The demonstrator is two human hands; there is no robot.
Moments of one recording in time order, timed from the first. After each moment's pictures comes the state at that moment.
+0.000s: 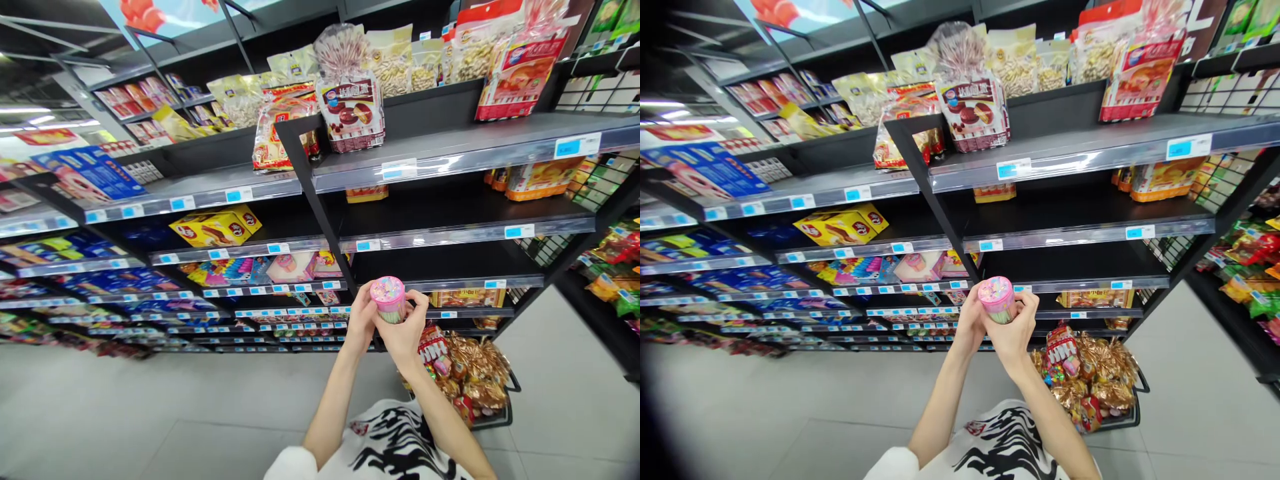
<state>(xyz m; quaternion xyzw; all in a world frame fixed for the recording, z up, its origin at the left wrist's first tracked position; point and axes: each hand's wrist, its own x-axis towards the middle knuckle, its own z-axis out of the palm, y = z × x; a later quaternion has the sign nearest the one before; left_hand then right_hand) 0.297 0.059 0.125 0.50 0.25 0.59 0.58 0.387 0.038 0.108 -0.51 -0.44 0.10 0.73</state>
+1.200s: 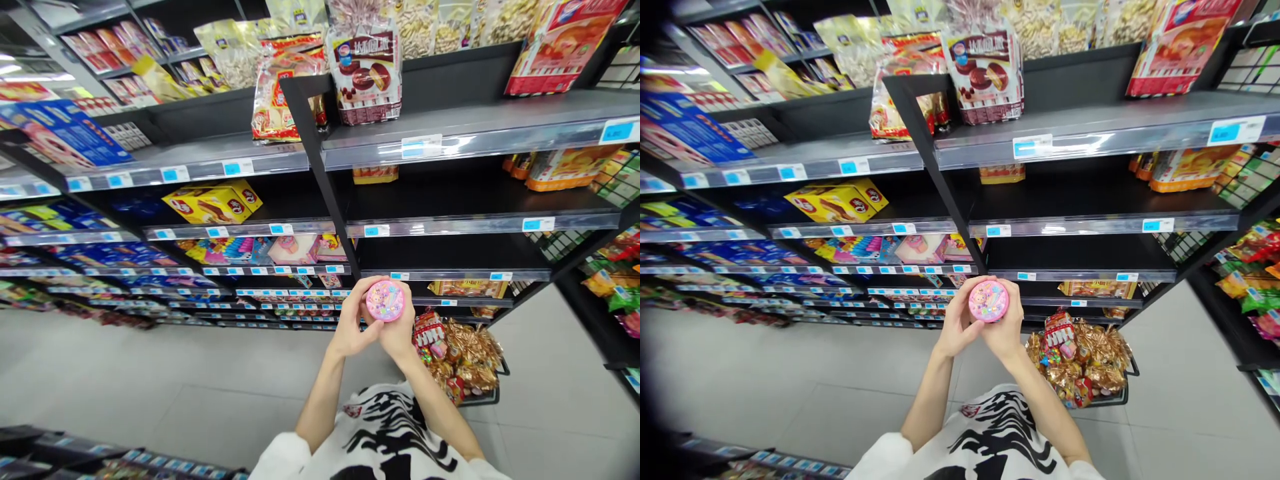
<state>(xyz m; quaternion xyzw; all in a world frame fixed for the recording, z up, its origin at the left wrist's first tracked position) 0.251 0.044 0.148 0.69 0.26 0.55 0.39 0.364 0.035 0.108 -0.45 -0.52 0.24 0.69</state>
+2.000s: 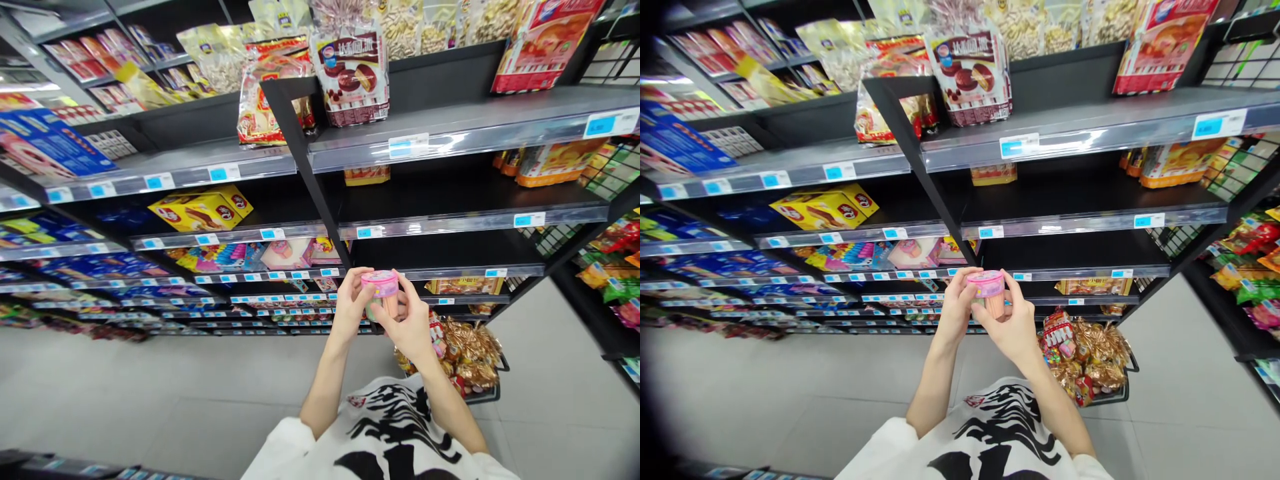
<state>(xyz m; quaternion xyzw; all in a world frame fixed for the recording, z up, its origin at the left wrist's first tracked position) 0.271 0.064 0.159 0.53 0.36 0.57 0.52 0.403 0.016 0.154 -0.47 -0.50 0.42 0.59</state>
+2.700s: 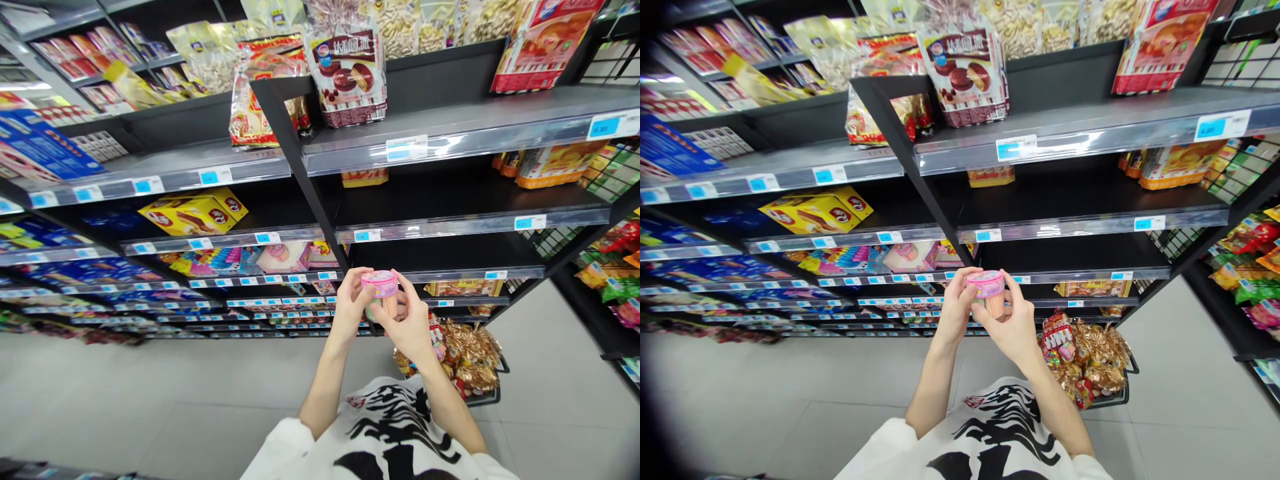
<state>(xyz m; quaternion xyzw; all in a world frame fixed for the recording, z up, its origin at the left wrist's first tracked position) 0.276 0.079 0.159 0.53 0.35 0.57 0.52 0.408 0.033 0.149 -0.47 -0.50 0.42 0.59</state>
